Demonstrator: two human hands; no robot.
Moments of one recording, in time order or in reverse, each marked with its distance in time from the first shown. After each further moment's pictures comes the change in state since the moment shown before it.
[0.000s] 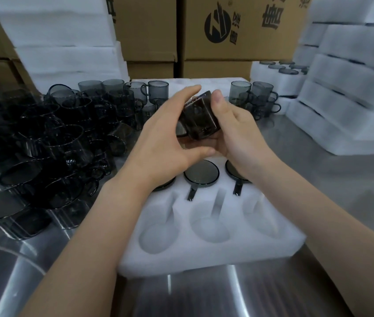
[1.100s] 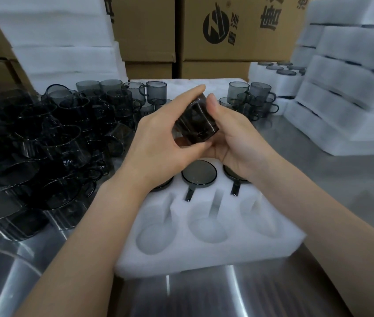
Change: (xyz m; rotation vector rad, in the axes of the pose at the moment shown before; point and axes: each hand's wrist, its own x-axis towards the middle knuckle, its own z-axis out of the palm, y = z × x) left_hand -0.004 0.008 -0.001 -0.033 0.055 0.132; right_hand 0.004 0.002 -0.007 0.107 -0.138 0.104
